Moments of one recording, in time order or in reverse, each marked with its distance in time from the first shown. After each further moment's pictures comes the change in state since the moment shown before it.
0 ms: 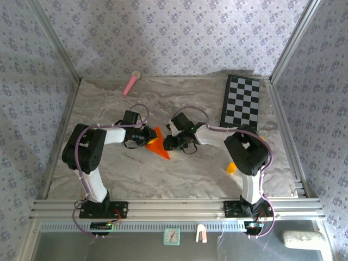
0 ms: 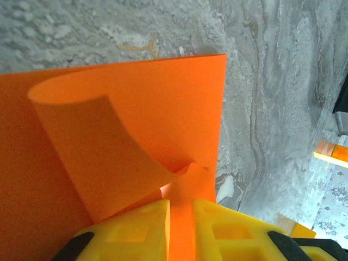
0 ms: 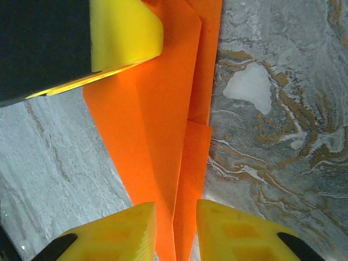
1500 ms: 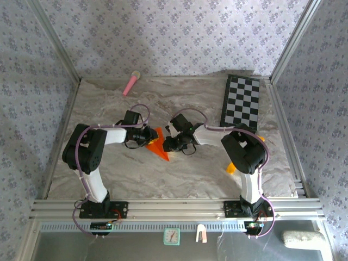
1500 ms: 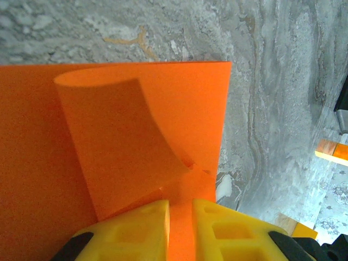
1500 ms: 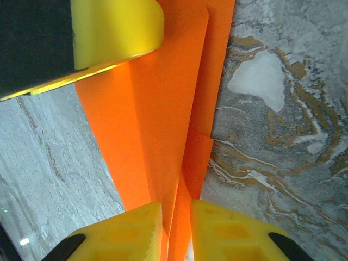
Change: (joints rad) left arm -0.012 0.000 0.002 0.000 -0.008 -0.003; right arm 0.002 0.031 0.006 0.011 -0.027 0.000
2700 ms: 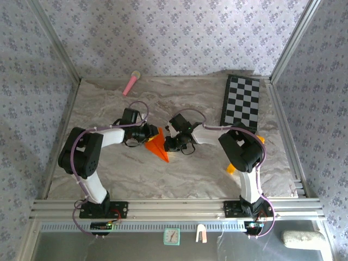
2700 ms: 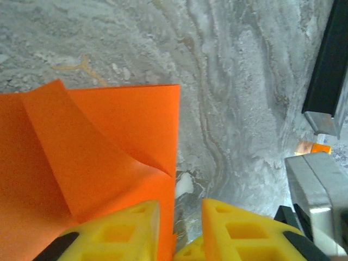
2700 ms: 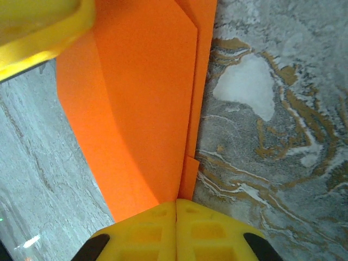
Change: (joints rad) left arm 0.000 -0.074 -0.011 0.031 0.001 -0.012; right arm 0.000 0.039 0.028 -0.019 0.012 0.023
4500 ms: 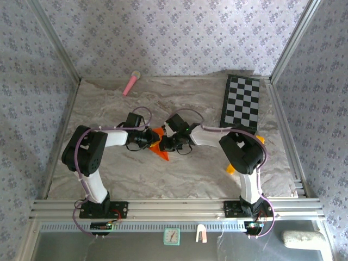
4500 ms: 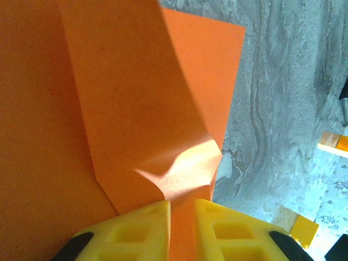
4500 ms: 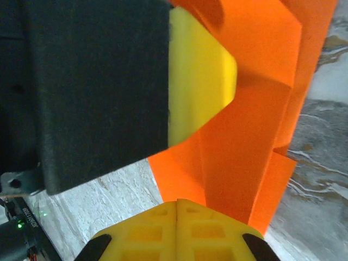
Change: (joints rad) left arm -0.039 0.051 -0.023 -0.027 -0.016 -0.023; right arm 0.041 -0.018 0.015 0.043 -0.050 0.095
